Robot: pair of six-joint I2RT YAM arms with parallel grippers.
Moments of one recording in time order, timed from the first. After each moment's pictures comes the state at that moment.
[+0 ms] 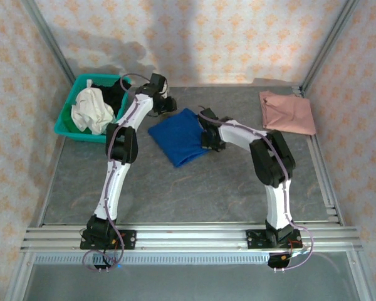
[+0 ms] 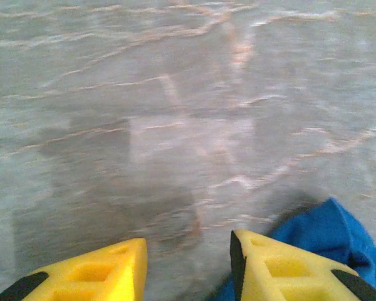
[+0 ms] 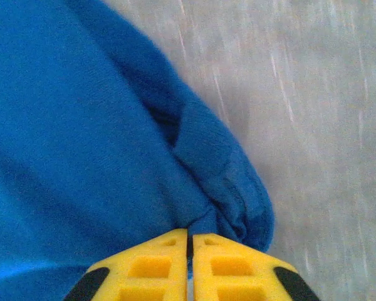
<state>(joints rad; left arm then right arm) -0.20 2.69 2.52 -0.86 0.25 -0.40 0.55 2.01 1.42 -0.68 0.10 0.59</state>
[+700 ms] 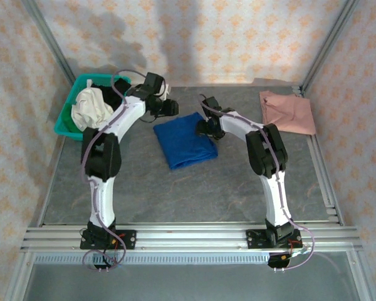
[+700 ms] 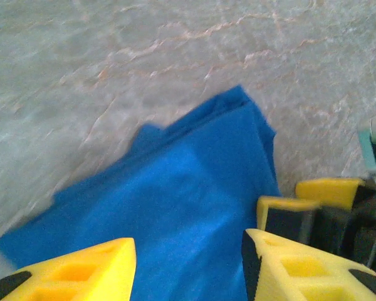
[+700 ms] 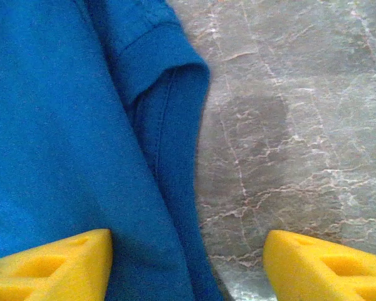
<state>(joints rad) -0.26 2.05 1.80 -0.72 0.24 -0.35 0.46 2.21 1.68 -0.59 -0.06 0.48</state>
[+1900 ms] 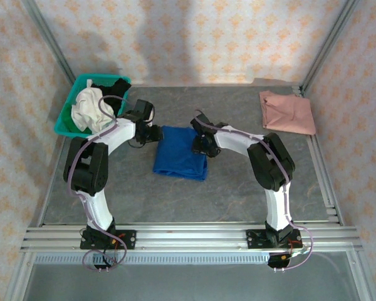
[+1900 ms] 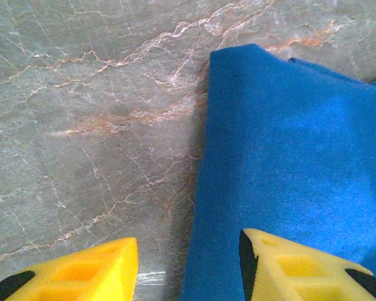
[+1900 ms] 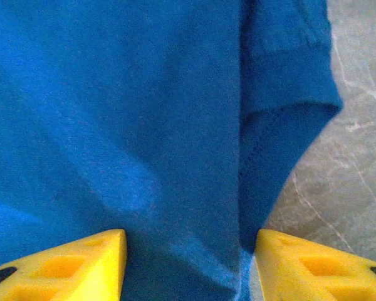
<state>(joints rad) -0.22 1.86 1.31 -0.59 0.10 -0.44 0.62 2.01 1.40 -0.60 0.04 0.79</state>
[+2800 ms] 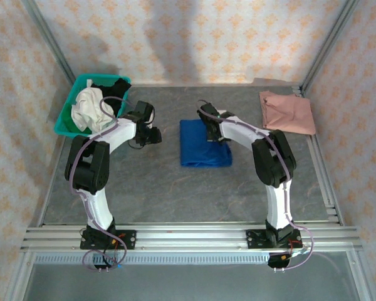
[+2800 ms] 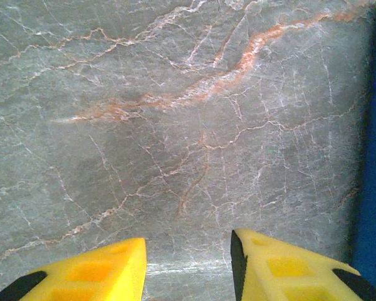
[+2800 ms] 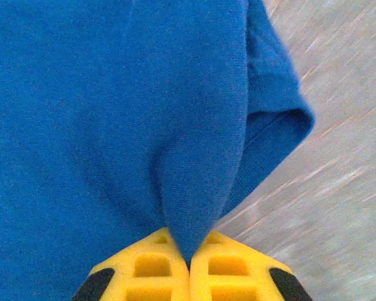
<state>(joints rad) -0.22 1.88 1.31 -0.61 0.10 -0.42 0.53 2.04 1.54 -0.73 0.43 0.50</state>
